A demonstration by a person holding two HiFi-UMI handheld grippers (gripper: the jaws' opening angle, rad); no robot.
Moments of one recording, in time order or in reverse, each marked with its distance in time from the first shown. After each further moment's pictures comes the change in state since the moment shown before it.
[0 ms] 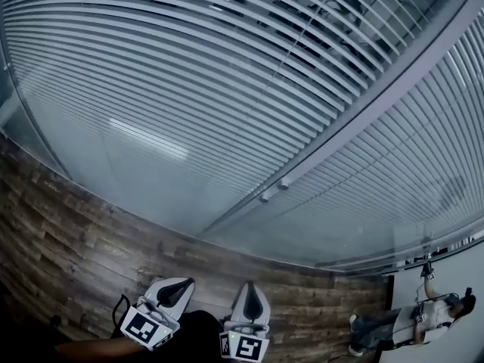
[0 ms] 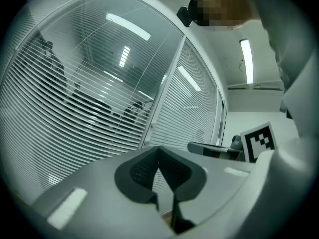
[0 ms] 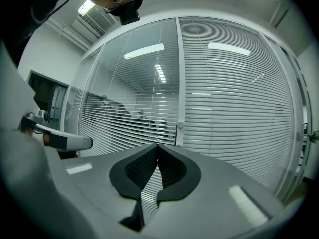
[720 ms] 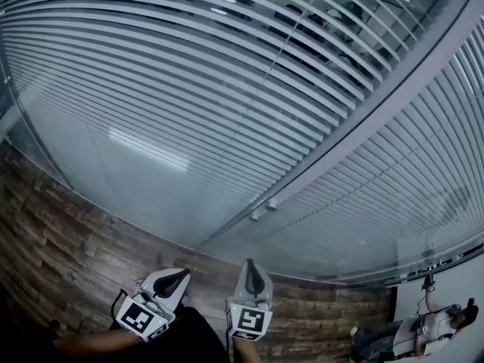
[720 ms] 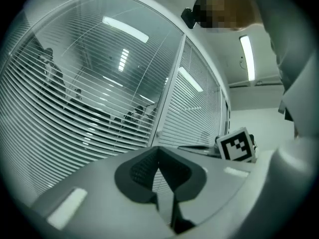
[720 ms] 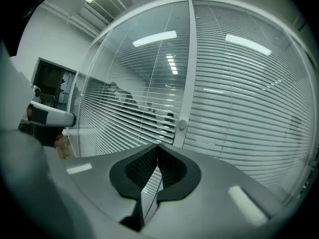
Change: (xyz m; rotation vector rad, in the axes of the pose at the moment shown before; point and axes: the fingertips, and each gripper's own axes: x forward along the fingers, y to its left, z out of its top) left arm 0.046 0.032 0.033 0.046 -0.051 0.033; right arm 0.103 -0.027 0.001 -0.140 0.100 0.096
